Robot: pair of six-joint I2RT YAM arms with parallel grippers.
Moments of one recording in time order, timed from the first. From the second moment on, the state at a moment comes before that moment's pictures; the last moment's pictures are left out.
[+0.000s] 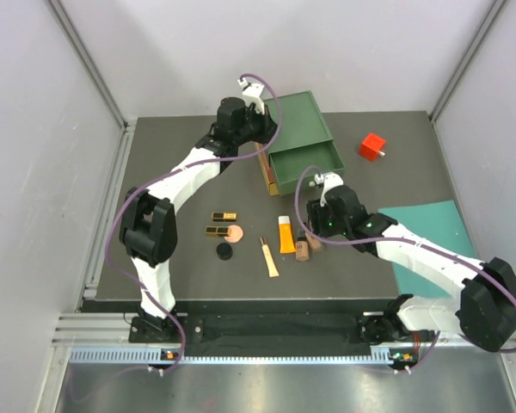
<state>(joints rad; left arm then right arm) -0.45 1.92 1.64 0.04 0.26 -0.23 0.68 1.21 0.75 -0.27 0.13 0.30</state>
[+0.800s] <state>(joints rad) -0.45 1.93 1.64 0.04 0.26 -0.23 0.74 1.33 0.65 -0.20 0.14 0.30</state>
